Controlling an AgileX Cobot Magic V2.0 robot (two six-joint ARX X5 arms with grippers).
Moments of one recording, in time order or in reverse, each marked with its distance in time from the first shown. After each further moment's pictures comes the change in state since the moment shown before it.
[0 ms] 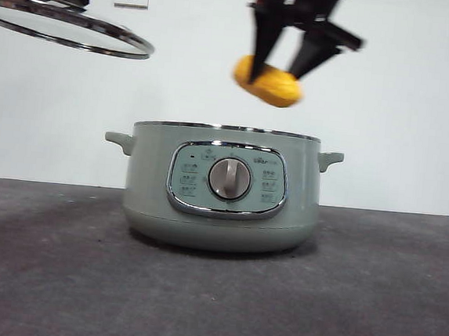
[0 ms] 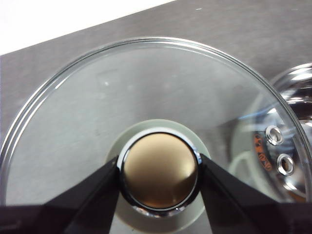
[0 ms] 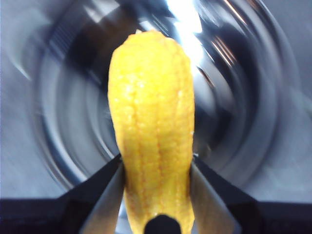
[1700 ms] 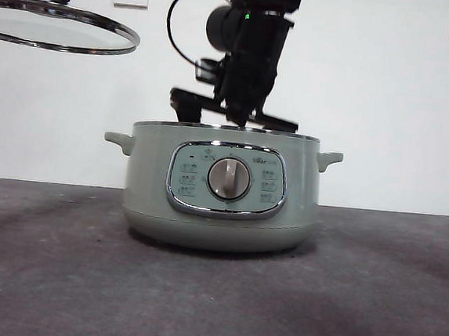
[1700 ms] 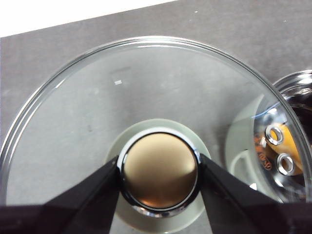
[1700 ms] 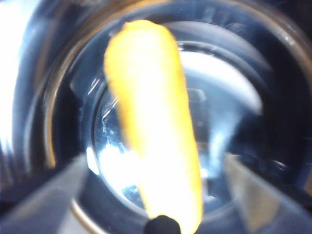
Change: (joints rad) left arm 0.122 0.000 0.000 -0.010 0.190 0.013; right arm 0.033 0.452 0.373 -0.158 0.037 0.057
